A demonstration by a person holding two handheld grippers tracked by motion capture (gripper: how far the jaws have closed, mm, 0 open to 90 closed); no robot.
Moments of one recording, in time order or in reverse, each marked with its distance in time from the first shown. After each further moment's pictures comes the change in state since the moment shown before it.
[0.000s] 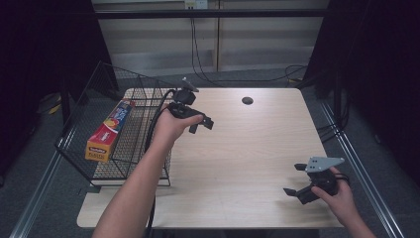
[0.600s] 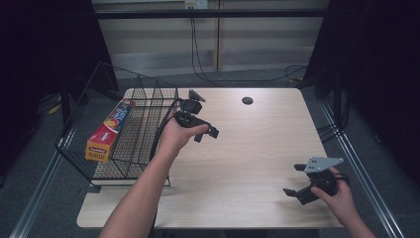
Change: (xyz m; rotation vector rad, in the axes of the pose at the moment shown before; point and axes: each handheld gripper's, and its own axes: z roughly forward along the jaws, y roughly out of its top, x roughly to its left) left arm -0.009 -0.013 0.024 0.025 -0.035 0.035; right arm 0.001 0.000 0.001 0.007 0.001 -0.005
